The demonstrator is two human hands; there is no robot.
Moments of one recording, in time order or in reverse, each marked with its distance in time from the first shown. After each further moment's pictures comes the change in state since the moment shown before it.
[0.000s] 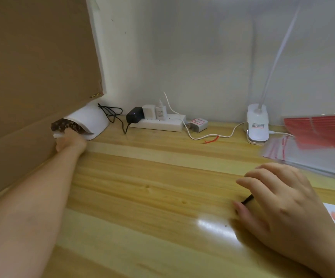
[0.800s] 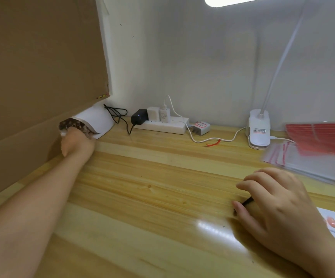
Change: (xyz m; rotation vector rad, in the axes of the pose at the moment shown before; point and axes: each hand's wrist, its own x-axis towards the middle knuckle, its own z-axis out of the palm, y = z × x) left_hand -0.032 0.001 -0.012 -0.032 0.116 0.067; right_hand 0.002 0.001 0.001 0.056 -0.046 0.036
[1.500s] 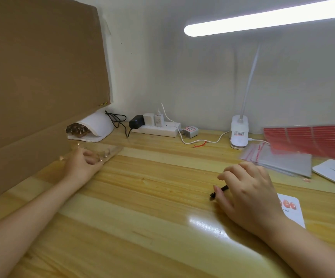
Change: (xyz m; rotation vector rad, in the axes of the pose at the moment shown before) left_hand -0.102 -0.033 -0.041 -0.316 -0.164 0.181; right_hand -0.005 0.000 -0.005 -0.036 0.040 0.076
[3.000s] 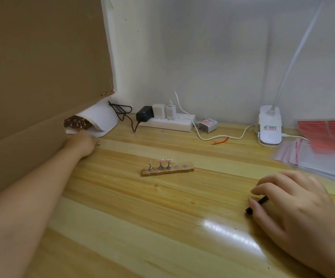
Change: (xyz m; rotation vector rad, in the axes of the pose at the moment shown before) left_hand 0.126 -0.017 0.017 0.563 -0.155 -0.037; right_hand 0.000 0.004 0.010 0.067 -0.040 -0.040
